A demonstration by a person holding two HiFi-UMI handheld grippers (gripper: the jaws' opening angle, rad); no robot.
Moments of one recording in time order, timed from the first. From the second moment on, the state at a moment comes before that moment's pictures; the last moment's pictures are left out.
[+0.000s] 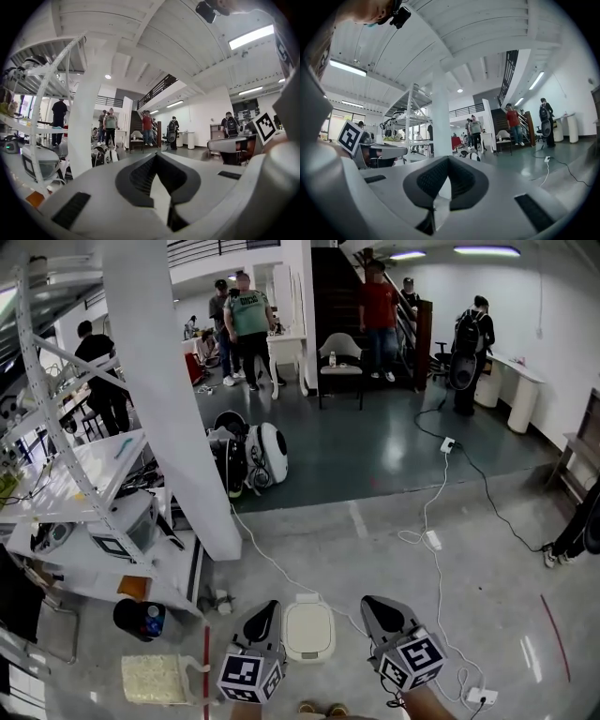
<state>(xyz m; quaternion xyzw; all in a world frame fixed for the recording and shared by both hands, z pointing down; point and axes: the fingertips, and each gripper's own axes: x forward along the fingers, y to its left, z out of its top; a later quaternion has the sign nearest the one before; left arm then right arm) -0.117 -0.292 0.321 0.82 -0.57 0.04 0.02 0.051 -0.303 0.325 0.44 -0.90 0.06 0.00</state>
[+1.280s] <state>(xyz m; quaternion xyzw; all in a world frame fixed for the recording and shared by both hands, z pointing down) -0.121 -0.359 0.383 0.85 -0.52 0.05 0.02 0.019 -0.353 0.375 0.46 -0.89 0.06 0.02</state>
